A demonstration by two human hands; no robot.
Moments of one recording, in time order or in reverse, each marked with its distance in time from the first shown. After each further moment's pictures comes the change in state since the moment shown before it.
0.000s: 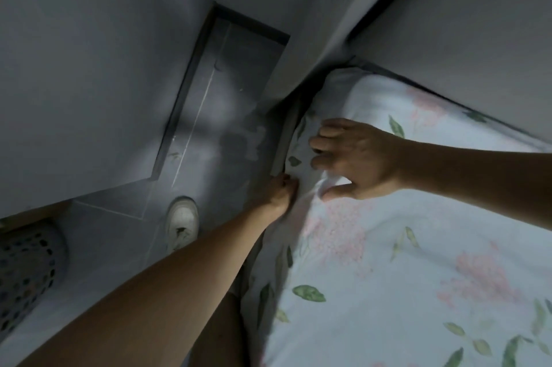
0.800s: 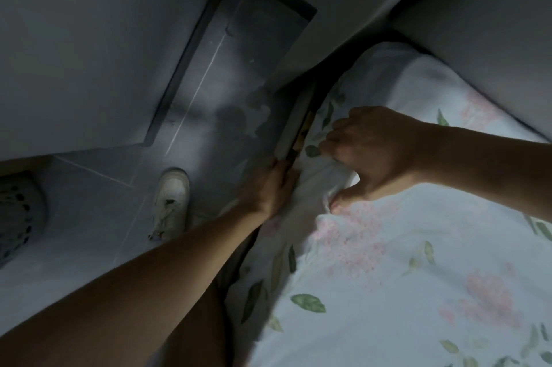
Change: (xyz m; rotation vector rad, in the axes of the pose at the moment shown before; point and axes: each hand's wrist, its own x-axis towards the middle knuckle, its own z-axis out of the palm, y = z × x) left_hand -0.011 -0.028 -0.002 0.218 0.156 0.256; right_hand 0.032 -0.005 -0.026 0.005 -0.326 0.038
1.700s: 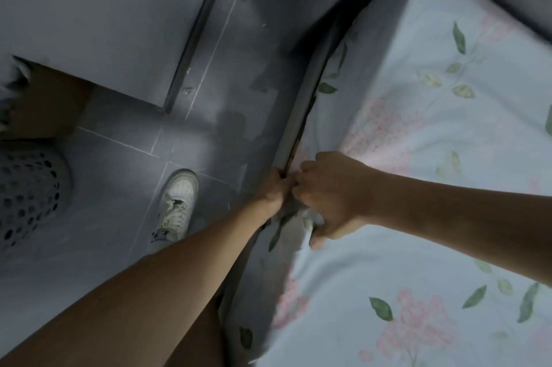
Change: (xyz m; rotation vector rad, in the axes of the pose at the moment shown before) left_hand -0.095 -0.081 0.058 -0.529 -0.107 -0.363; right_hand 0.018 -0.202 0.050 0.102 -0.162 -0.058
